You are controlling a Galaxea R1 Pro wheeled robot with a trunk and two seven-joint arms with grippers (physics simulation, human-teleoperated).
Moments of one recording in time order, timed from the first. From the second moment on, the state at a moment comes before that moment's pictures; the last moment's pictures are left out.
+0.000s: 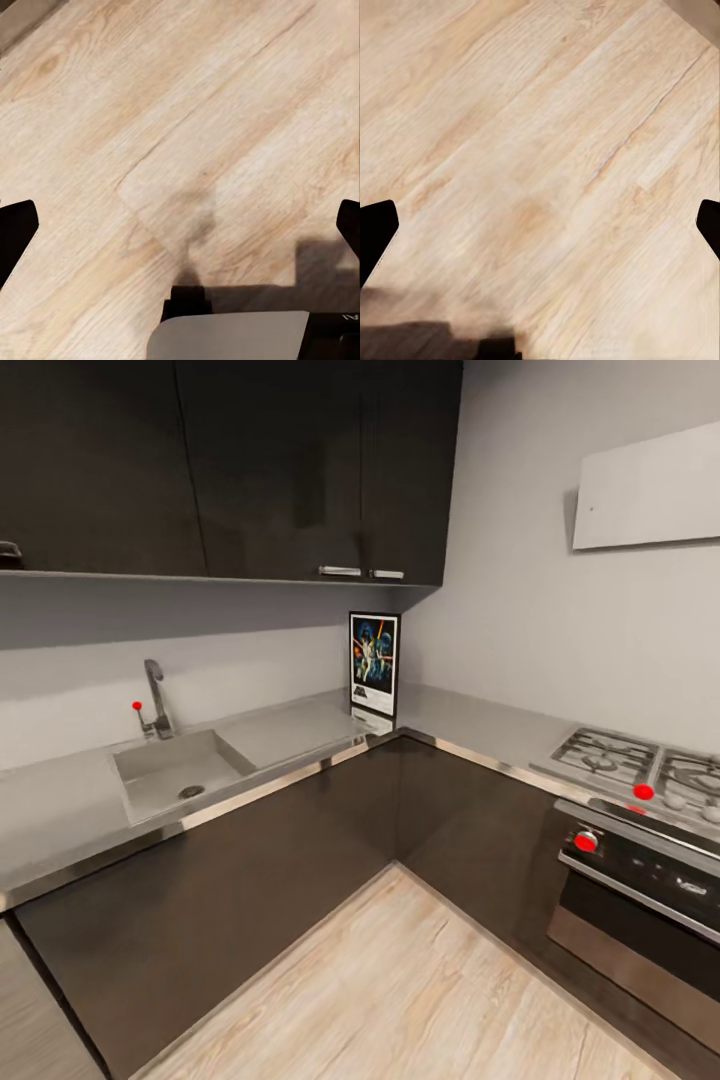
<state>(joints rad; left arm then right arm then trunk) 0.05 0.03 0.02 -0.61 -0.01 0.00 0.00 -0.05 -0.08 -0.05 -0.42 0.01 -0.20 0.00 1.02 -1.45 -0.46</state>
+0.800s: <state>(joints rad) 0.05 0.06 0.02 -0.61 0.00 0.00 0.00 -0.05 -0.08 -0.05 -0.42 0.00 -0.20 0.00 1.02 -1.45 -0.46</state>
